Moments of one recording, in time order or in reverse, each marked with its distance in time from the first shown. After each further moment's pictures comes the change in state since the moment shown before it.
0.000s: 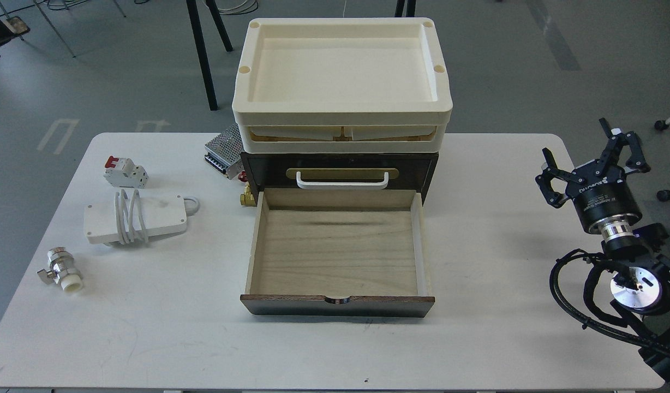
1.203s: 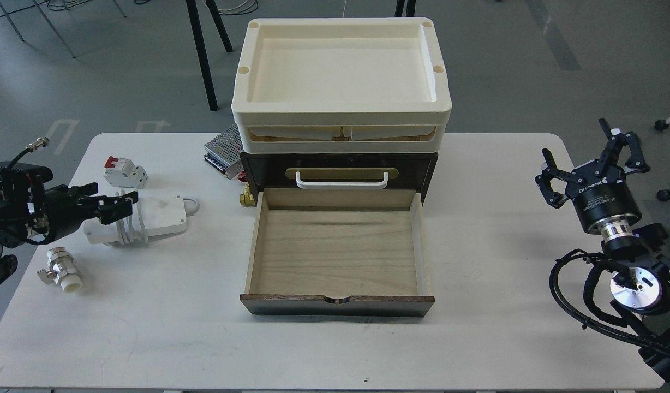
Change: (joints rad) left arm 0.266 -0.265 0.327 0.160 0.239 0.442 0.000; right arm 0.000 0.000 -0.001 0.000 0.000 0.002 0.000
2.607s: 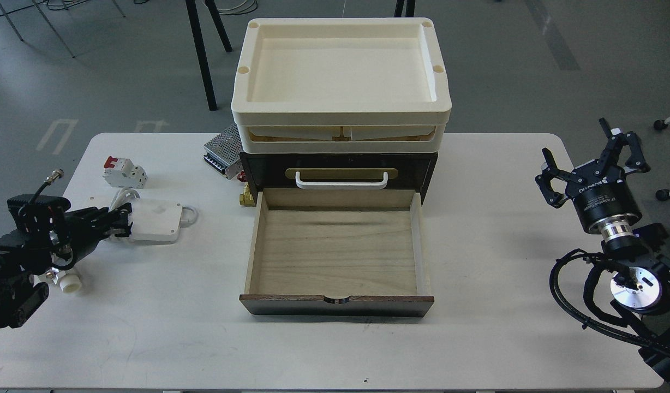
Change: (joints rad) left arm 0.089 -0.176 -0.004 0.238 -0.077 0.144 0.000; right arm 0.000 0.000 0.001 0.000 0.000 0.000 0.000
